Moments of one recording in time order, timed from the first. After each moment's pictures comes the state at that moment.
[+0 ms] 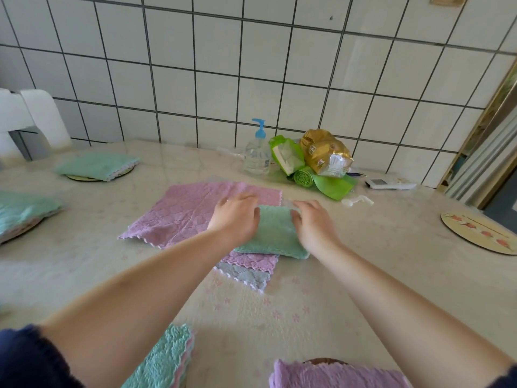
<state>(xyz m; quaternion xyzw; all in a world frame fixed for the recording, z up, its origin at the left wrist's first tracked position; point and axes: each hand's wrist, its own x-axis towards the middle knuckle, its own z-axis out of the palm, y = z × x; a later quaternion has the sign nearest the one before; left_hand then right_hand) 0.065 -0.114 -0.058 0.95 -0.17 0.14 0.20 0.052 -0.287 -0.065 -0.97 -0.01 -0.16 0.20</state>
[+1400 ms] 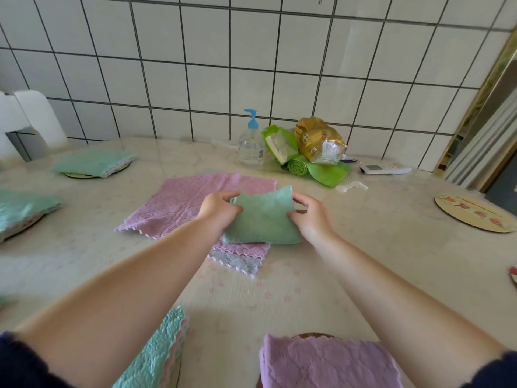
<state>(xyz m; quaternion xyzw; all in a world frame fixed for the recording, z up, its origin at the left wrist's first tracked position) 0.054 -0.106 -0.057 0.80 0.06 -0.01 0.60 0.035 -0.289 -0.070 -0.83 0.04 -0.13 0.55</state>
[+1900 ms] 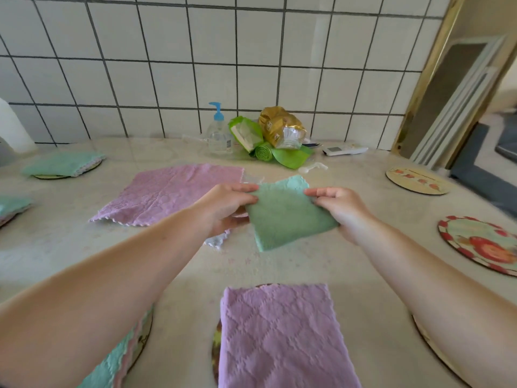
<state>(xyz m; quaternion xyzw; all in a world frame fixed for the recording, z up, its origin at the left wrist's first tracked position) -0.028 -0.173 -0.023 0.70 -0.01 -0.18 0.69 -0.057 -0.386 -0.044 -0.76 0.09 -0.07 0.64</state>
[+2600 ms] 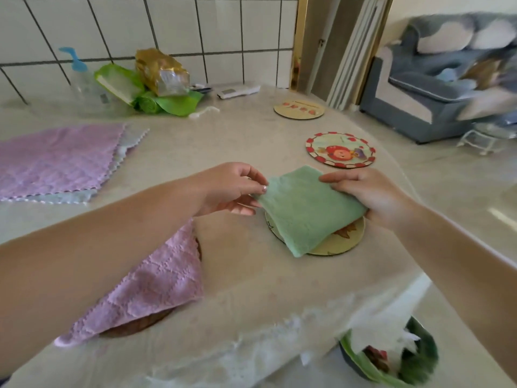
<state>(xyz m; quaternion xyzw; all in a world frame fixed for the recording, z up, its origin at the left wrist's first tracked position) -0.157 -0.343 -0.044 0.76 -0.22 -0.36 0.50 -0.274 -0.565 -0.069 -0.78 0.23 -0.06 0.58</state>
